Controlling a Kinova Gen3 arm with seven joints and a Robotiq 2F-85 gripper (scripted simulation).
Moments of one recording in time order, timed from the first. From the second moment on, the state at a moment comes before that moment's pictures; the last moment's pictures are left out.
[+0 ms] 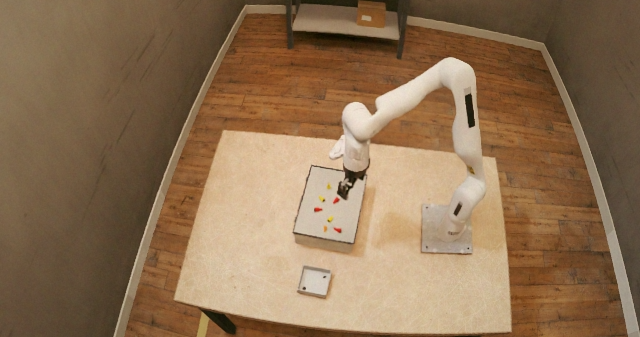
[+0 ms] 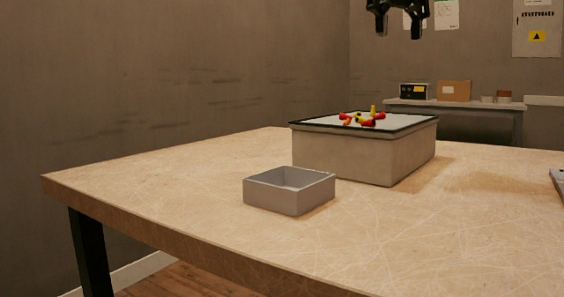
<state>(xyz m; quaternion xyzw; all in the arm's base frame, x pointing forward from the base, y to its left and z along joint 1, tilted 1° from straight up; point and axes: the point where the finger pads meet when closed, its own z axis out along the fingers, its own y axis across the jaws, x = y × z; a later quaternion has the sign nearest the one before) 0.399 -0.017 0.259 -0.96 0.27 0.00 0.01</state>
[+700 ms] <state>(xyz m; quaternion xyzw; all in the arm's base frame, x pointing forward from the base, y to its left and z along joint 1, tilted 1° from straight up) 0.444 -0.049 0.277 -0.77 0.63 0.00 0.01</state>
